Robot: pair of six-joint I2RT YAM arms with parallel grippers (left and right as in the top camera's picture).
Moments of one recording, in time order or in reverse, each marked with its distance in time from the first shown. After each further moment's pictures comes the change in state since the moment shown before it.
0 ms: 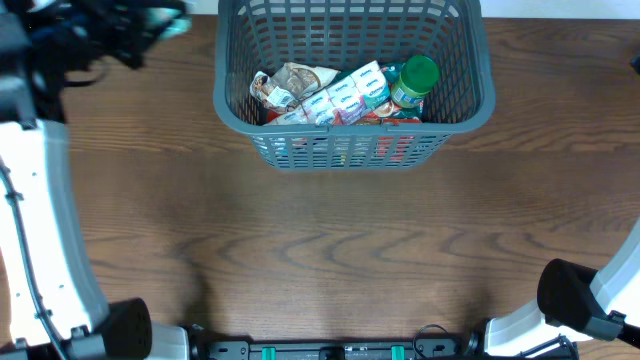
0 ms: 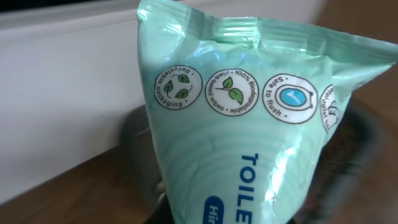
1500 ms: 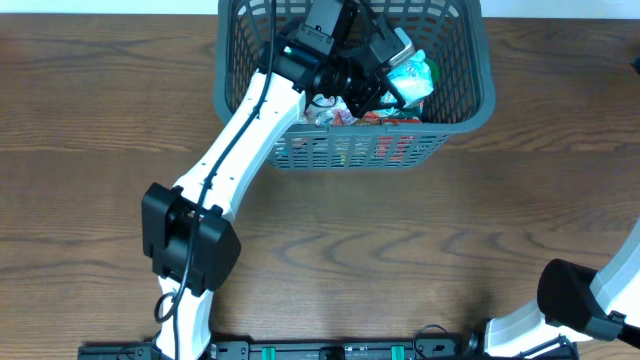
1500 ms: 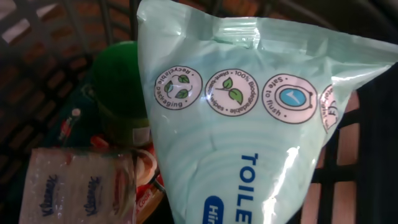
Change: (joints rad) left arm -0.650 0.464 0.000 0.126 -0.211 0.034; right arm 0.000 0.000 0.000 0.000 0.000 0.000
